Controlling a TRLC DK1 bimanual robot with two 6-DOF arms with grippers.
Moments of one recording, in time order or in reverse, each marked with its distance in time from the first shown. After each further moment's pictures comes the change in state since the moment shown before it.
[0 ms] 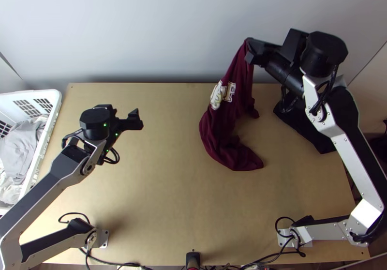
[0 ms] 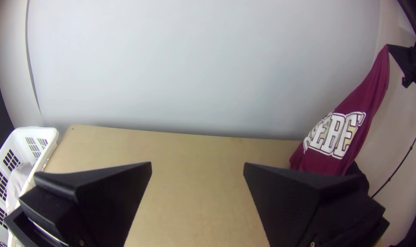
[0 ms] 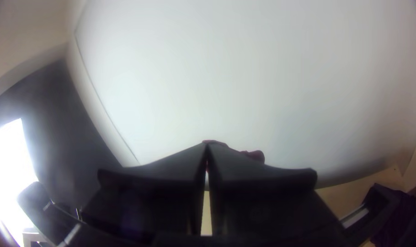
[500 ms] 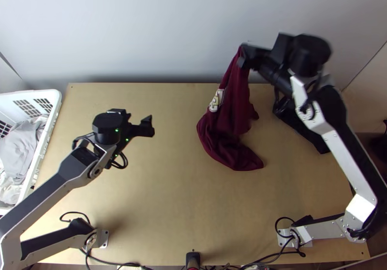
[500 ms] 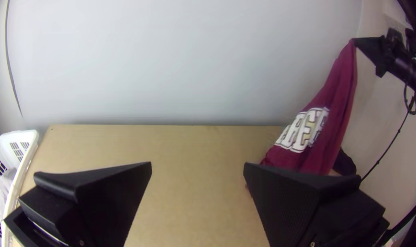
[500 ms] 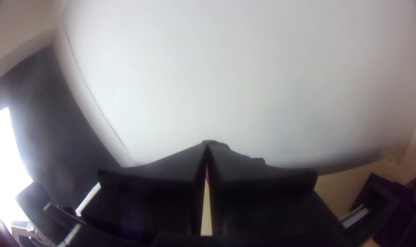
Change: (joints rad) left arm -0.108 0.026 0.005 -0.001 0.023 -0.011; right arm 0.011 0.030 -0.074 0.009 0.035 -0.025
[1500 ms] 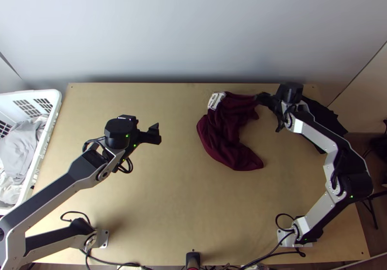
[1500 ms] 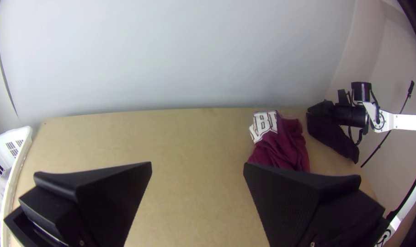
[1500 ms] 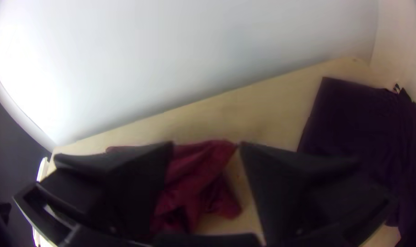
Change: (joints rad) left arm -0.049 0.035 -0.055 0.030 -0.001 0.011; right arm -0.362 0.286 -0.559 0.454 -0.058 -0.017
